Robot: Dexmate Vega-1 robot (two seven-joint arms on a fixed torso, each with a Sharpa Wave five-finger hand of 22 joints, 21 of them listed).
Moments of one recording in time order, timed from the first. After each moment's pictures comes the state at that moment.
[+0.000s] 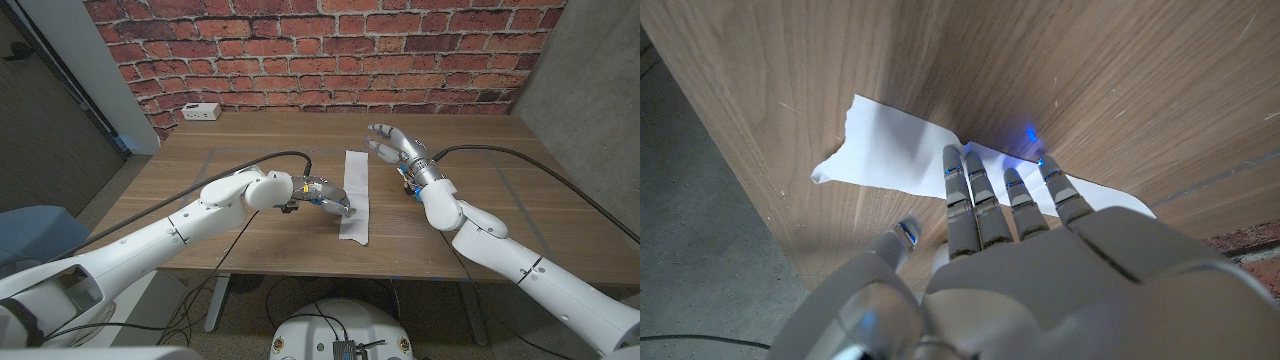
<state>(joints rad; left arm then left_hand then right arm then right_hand) 0.65 0.80 0.81 -1.90 0.67 -0.07 -0.60 0.09 0.10 0.75 0.18 0.19 0.64 0.04 0.23 0.18 0.50 -0.03 0.26 0.19 0.20 0.01 0.19 0.18 0.00 0.18 0.48 0.20 -0.92 -0.71 -0.59 -1.91 -0.40 -0.18 -0.37 0.65 0.16 0.32 -0.07 0.18 0.42 0.00 0.22 0.18 0.42 0.05 0.21 0.19 0.42 -0.04 0.32 0.28 0.47 0.03 0.25 0.18</state>
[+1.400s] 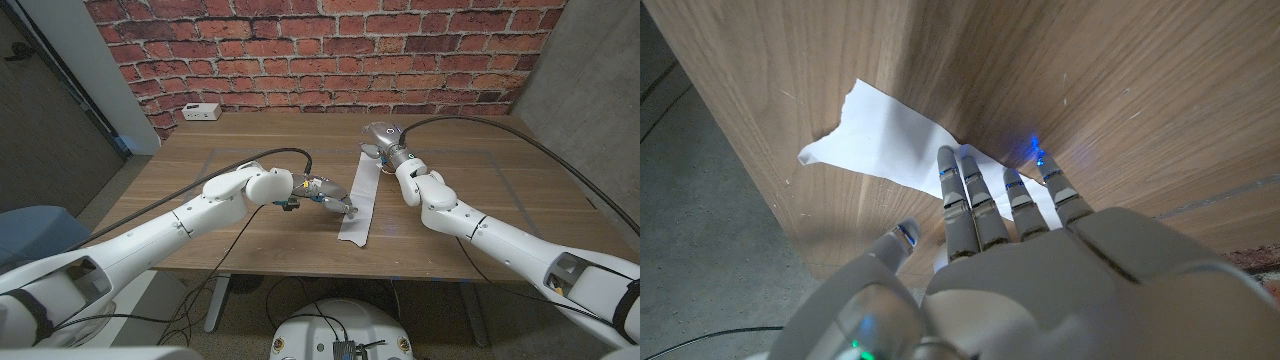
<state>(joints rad) 0.60 0.78 0.84 -1.82 0.60 -0.10 -0.63 0.07 0.10 0.76 0.18 0.19 0.65 0.03 0.22 0.18 0.52 -0.04 0.24 0.19 0.20 0.01 0.19 0.18 0.01 0.18 0.48 0.20 -0.56 -0.58 -0.90 -1.52 -0.88 -0.42 -0.20 0.72 0.16 0.32 -0.13 0.20 0.52 -0.03 0.22 0.18 0.46 0.03 0.23 0.21 0.41 -0.05 0.39 0.38 0.50 0.01 0.27 0.19</state>
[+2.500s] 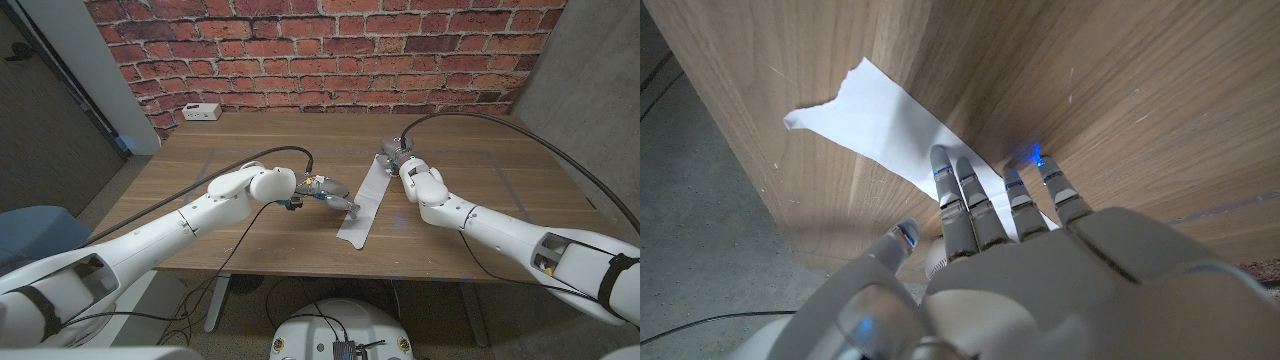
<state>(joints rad) 0.59 0.76 0.86 -1.80 0.57 -0.06 -0.63 0.06 0.09 0.76 0.17 0.19 0.65 0.03 0.21 0.18 0.50 -0.04 0.23 0.19 0.20 0.01 0.19 0.18 0.00 0.18 0.47 0.20 -0.44 -0.56 -1.05 -1.35 -0.93 -0.54 -0.03 0.72 0.15 0.32 -0.12 0.21 0.66 -0.02 0.24 0.18 0.51 0.03 0.24 0.21 0.45 -0.05 0.39 0.38 0.51 0.01 0.27 0.19</state>
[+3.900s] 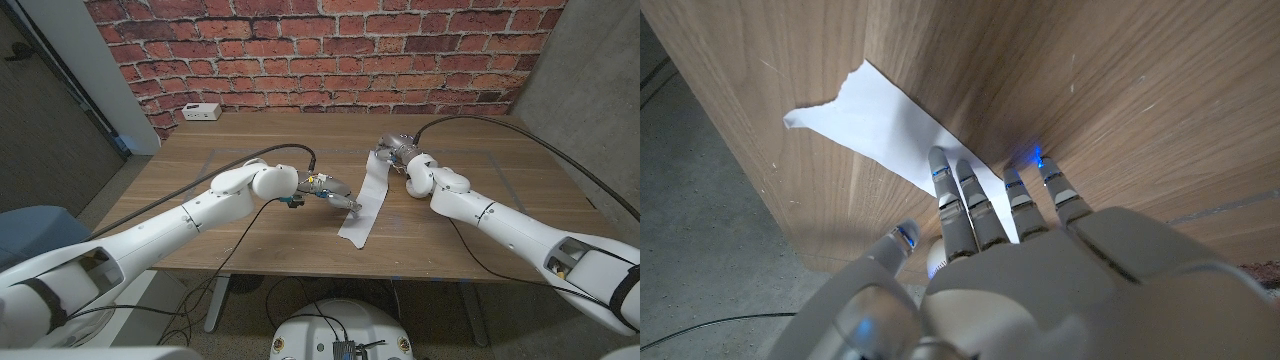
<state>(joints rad) 0.55 0.74 0.89 -1.77 0.56 -0.08 -0.63 0.04 0.10 0.77 0.18 0.19 0.65 0.01 0.19 0.18 0.49 -0.04 0.21 0.19 0.20 0.01 0.19 0.18 0.00 0.18 0.46 0.19 -0.53 -0.61 -0.83 -1.43 -0.49 -0.27 -0.15 1.01 0.15 0.43 -0.18 0.23 1.01 0.05 0.41 0.24 0.65 0.00 0.27 0.22 0.55 -0.05 0.40 0.40 0.54 -0.02 0.29 0.19</state>
